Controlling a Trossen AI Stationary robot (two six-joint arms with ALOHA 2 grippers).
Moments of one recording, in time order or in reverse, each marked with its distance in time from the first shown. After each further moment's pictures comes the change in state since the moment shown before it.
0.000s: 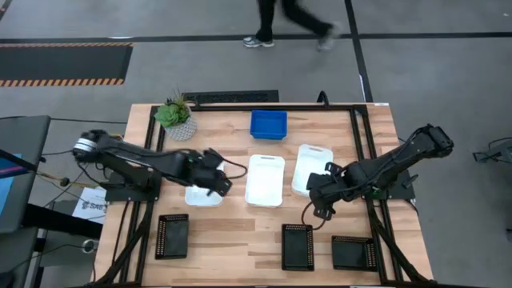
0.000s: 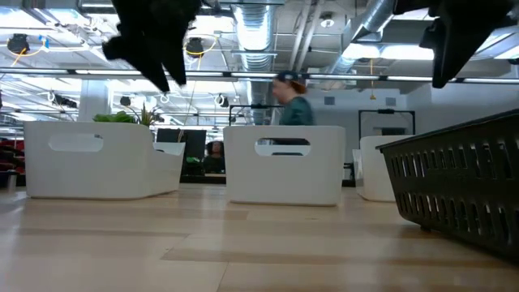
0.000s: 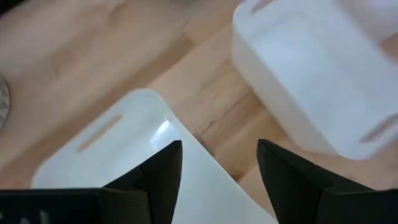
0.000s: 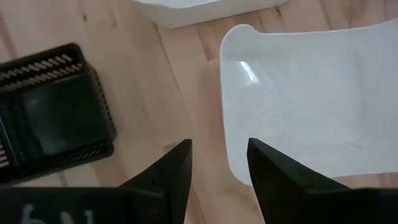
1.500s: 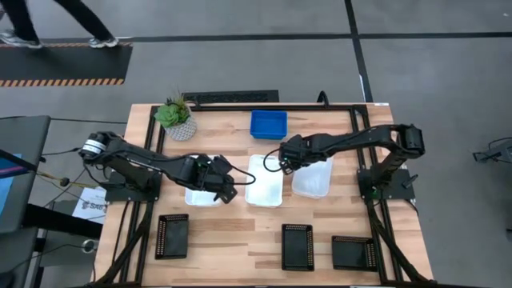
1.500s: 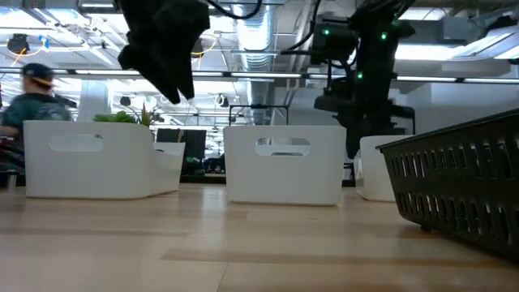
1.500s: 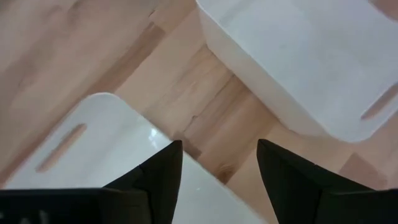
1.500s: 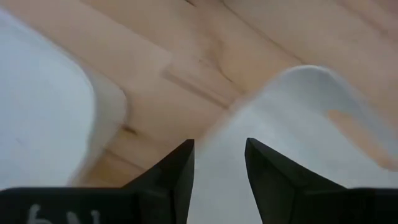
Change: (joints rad) left arm -0.011 0.089 0.015 0.070 0.051 0.139; right arm -0.533 0.288 -0.046 0.274 0.069 0.214
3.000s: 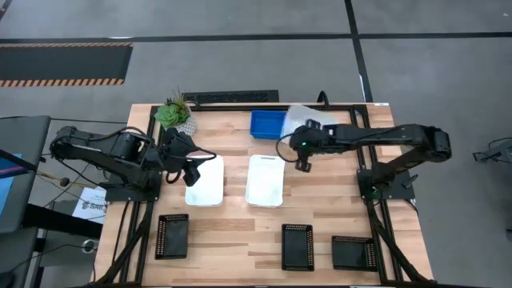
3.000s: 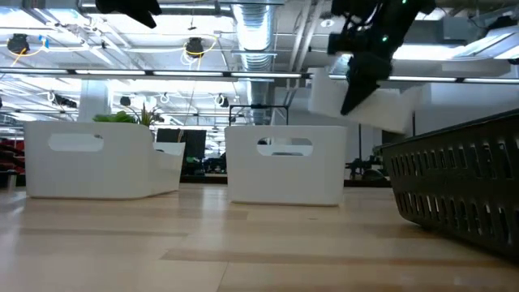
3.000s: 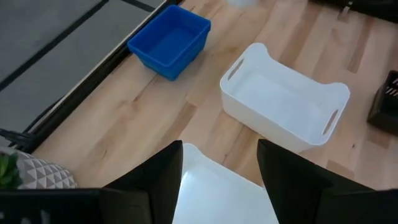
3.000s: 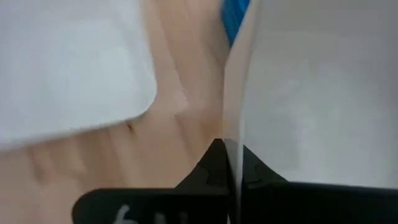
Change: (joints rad) left arm -0.009 -0.469 0.034 -0.163 -0.119 0.278; right arm -0.046 -0.274 -0.045 0.144 0.012 -0.990
